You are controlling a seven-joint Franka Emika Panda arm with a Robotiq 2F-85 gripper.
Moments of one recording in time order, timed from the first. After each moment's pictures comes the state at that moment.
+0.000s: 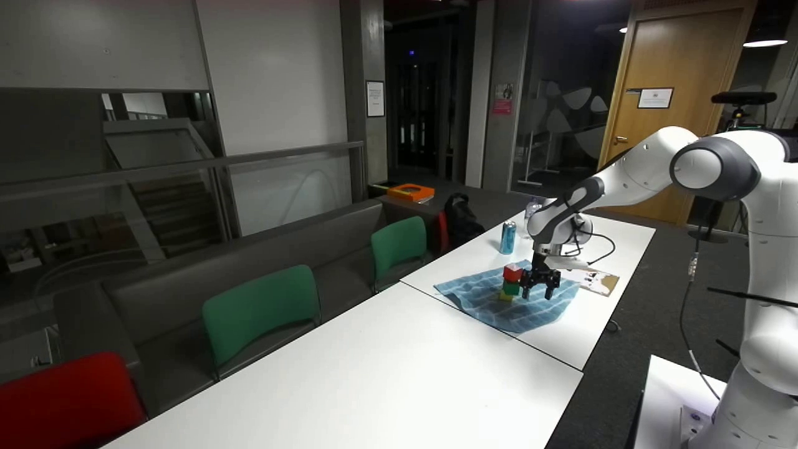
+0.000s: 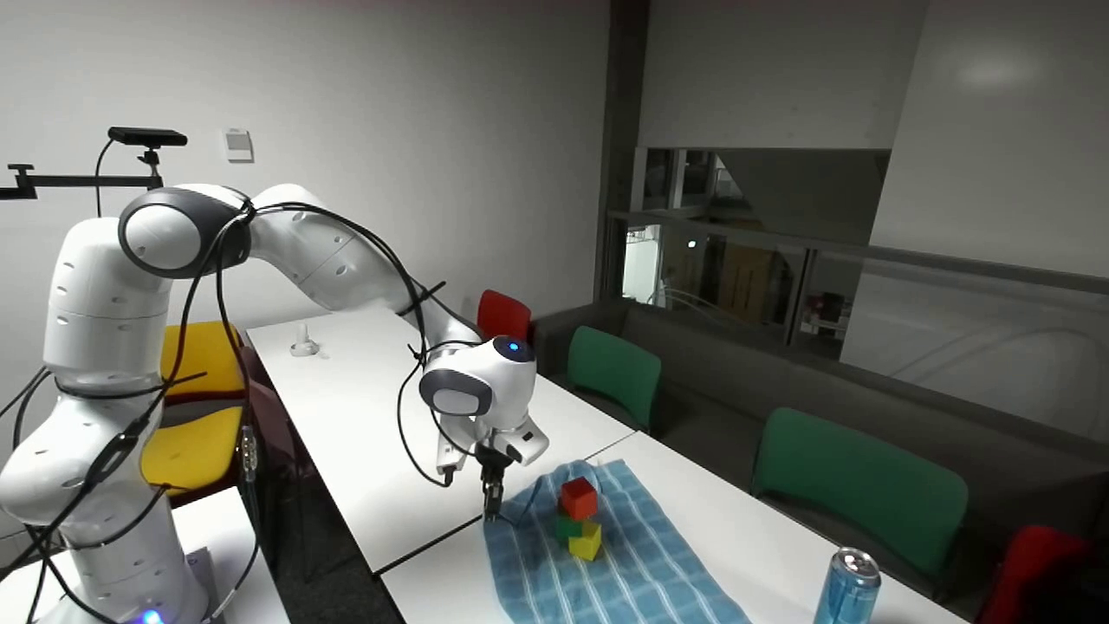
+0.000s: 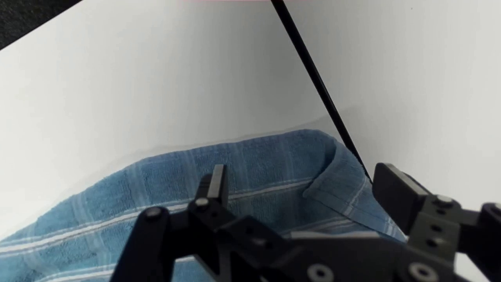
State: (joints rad) arm -0.32 0.30 -0.14 -2.16 0.30 2.33 -0.11
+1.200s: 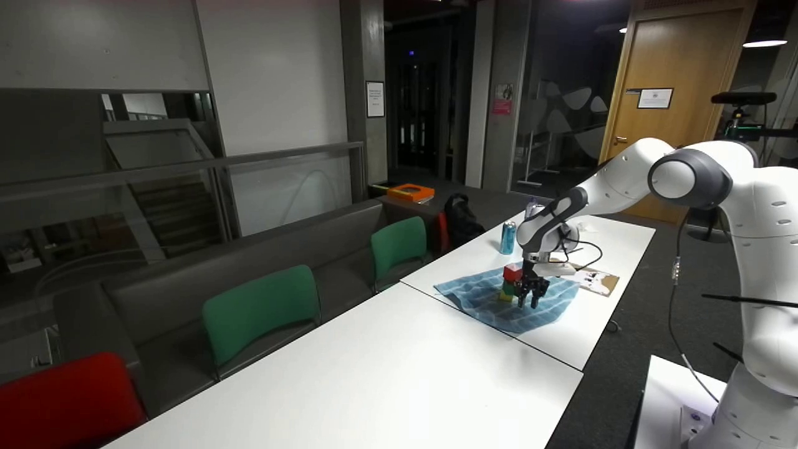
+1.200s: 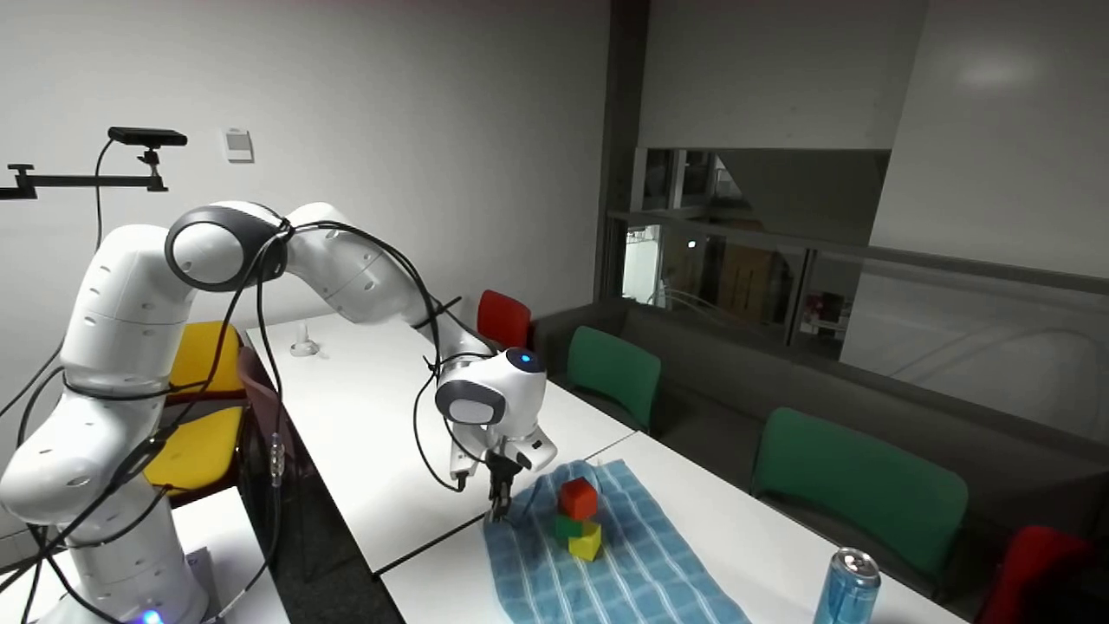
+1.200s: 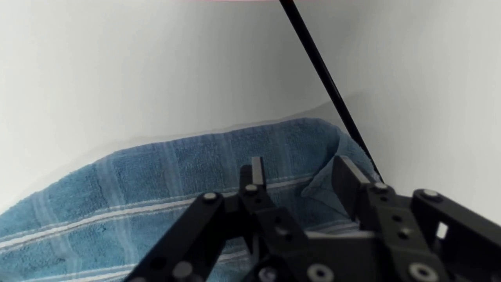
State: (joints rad) arm -0.29 0.41 -0.14 -2.08 0.30 2.36 -0.07
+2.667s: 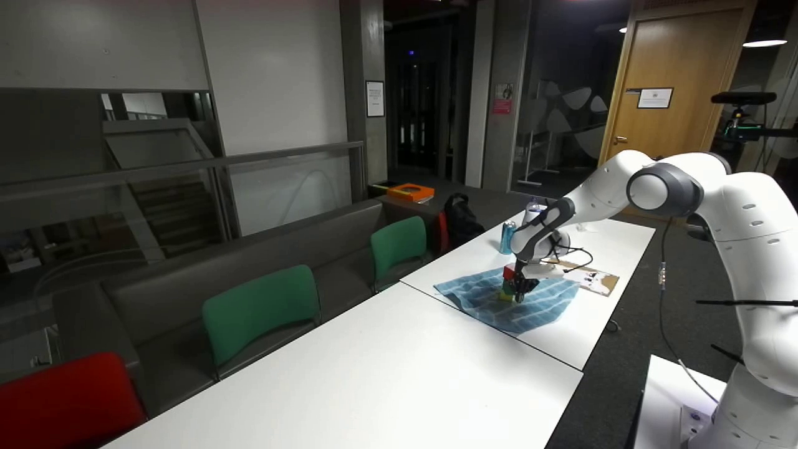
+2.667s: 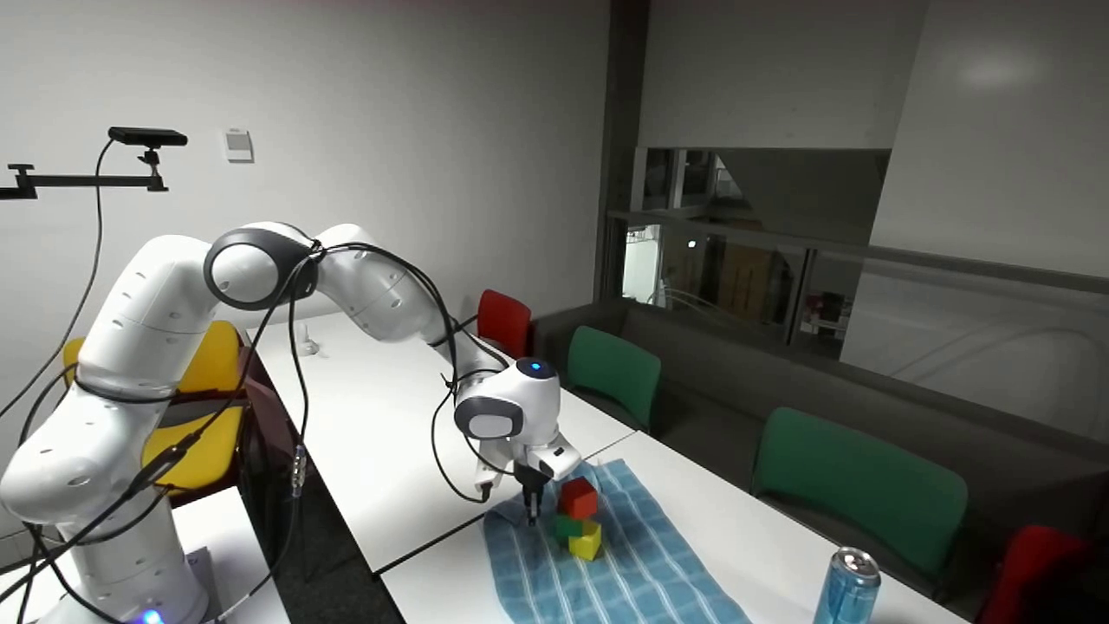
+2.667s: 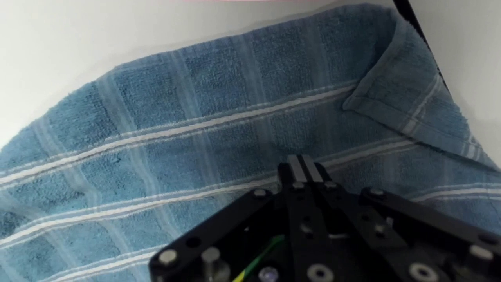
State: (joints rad) arm -0.29 0.55 -0.16 -1.96 0.25 2.52 0.05
